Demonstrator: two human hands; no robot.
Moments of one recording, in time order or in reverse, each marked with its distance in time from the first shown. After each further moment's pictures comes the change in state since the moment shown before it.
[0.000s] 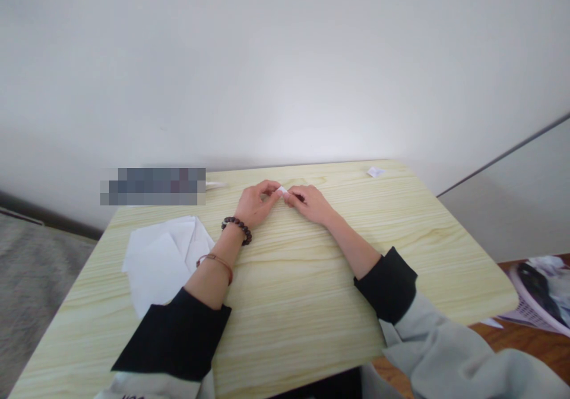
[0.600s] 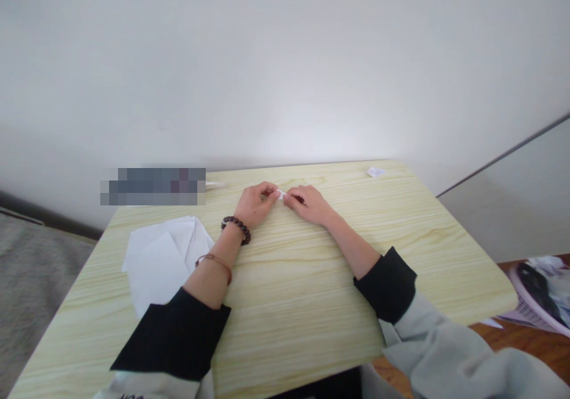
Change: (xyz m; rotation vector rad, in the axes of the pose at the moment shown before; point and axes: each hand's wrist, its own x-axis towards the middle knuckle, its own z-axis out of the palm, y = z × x) left_hand 0.000 0.004 -0.003 0.012 -0.013 -0.019; right_hand 0.000 -0.003 -0.001 -0.096 -0.036 -0.003
